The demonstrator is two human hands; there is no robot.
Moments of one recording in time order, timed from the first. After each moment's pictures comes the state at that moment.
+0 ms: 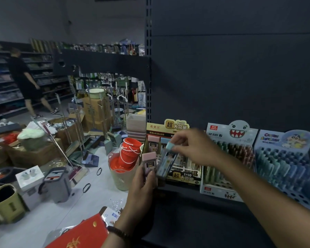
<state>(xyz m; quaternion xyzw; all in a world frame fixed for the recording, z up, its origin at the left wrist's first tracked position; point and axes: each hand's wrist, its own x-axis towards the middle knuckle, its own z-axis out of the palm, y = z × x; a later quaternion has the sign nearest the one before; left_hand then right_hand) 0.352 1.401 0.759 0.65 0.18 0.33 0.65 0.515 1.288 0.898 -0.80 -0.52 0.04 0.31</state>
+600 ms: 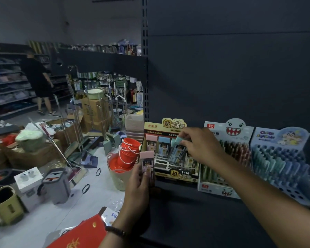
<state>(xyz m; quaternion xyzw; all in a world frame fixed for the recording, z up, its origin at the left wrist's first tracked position) 0.351 1.401 0.756 0.68 0.22 0.37 0.60 0.539 1.285 0.876 -0.85 -0.45 -0.10 0.26</state>
